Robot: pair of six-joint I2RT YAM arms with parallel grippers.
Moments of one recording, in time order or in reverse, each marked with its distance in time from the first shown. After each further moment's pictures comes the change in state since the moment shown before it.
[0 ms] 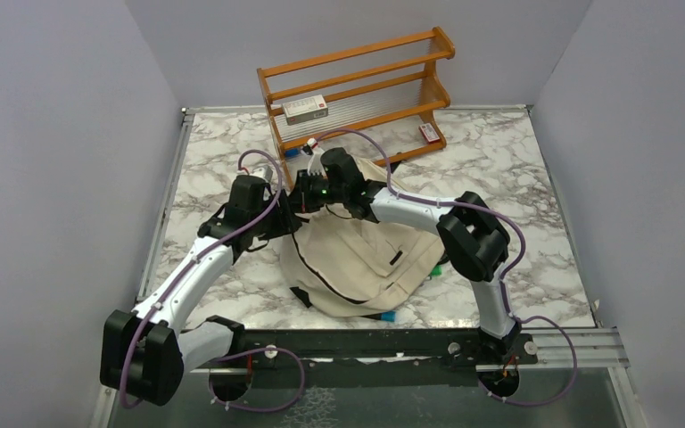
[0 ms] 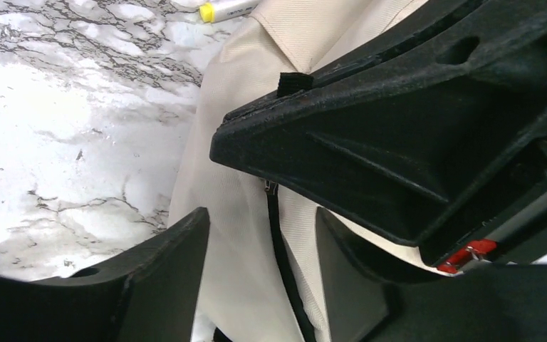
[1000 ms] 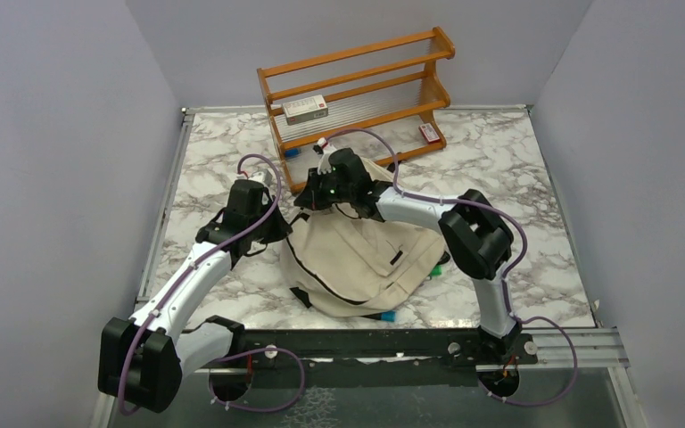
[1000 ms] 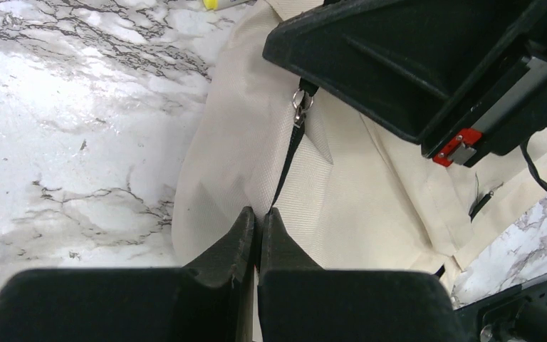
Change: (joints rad) left arm 0.000 -0.035 -0.033 -0.012 0.005 0.022; right arm -0.037 -0.006 -0.053 -0.003 0.128 -0.111
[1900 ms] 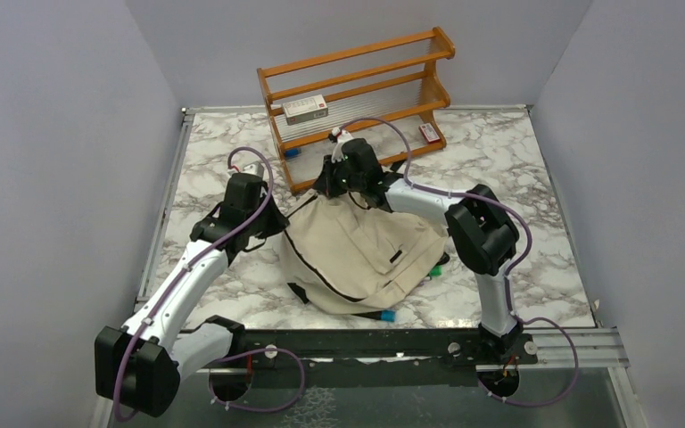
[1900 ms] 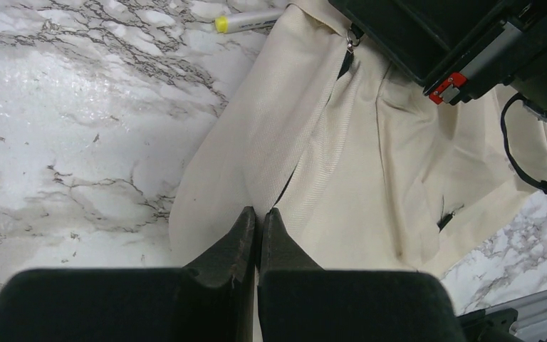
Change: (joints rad) left arm -0.007 -0.026 0.089 -0.103 -0.087 -0.095; right arm -0.089 -0.003 0.004 -0.030 0.140 -0.144
